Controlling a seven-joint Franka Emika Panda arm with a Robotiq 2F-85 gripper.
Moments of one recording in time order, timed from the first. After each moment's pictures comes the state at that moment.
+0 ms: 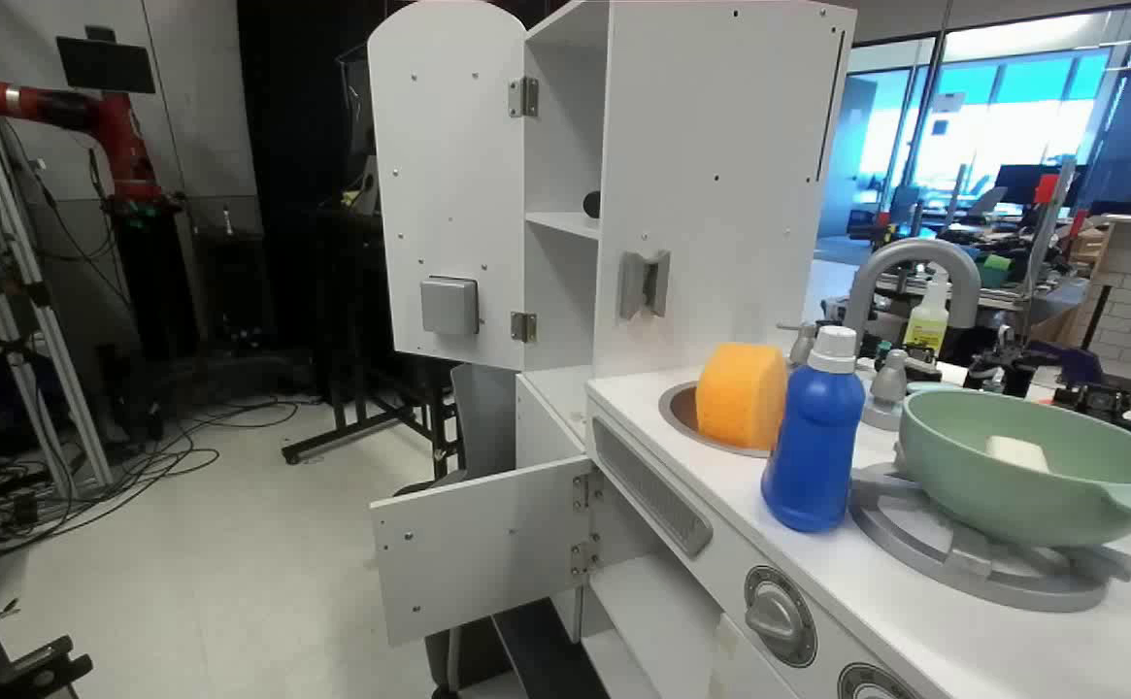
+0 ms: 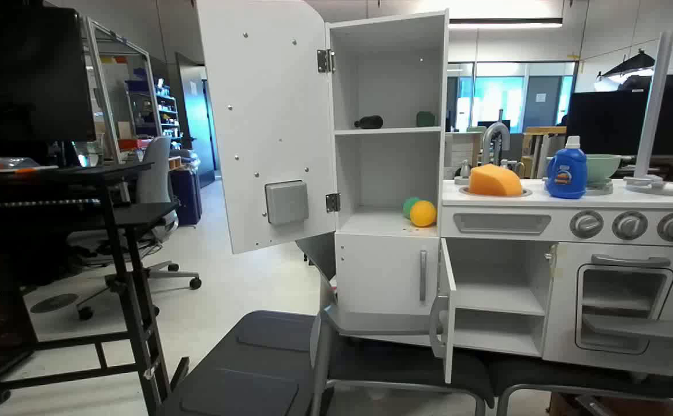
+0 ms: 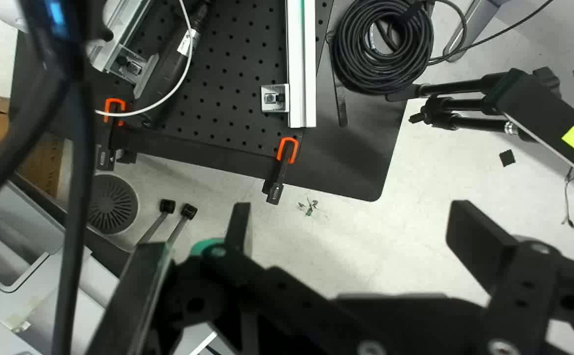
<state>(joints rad) 0.19 -0.73 0.12 -2.42 0.14 1.53 -0.01</state>
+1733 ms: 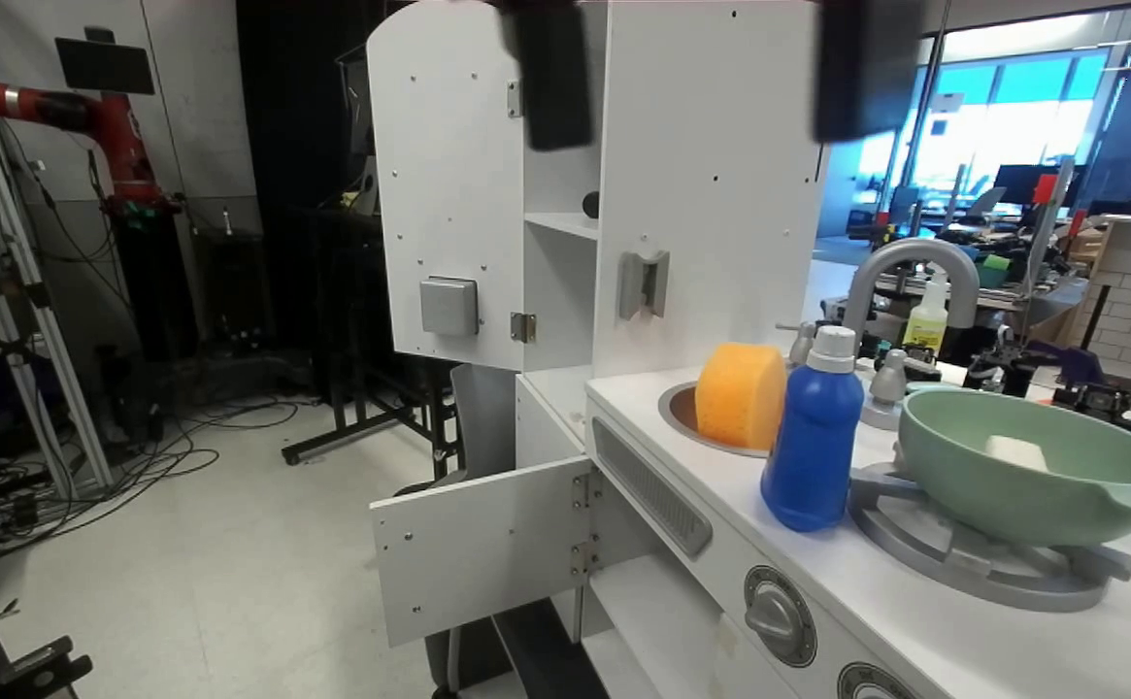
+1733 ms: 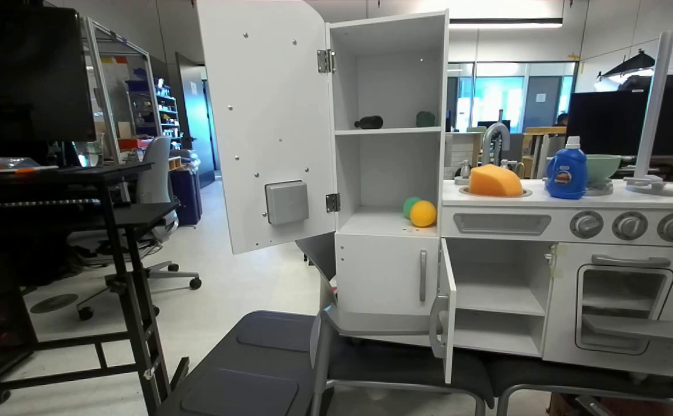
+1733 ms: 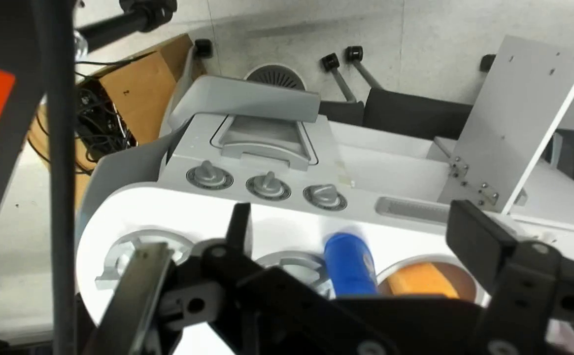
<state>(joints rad) -0.19 -0.23 -0.23 -2.27 -0.08 2.20 -0.03</state>
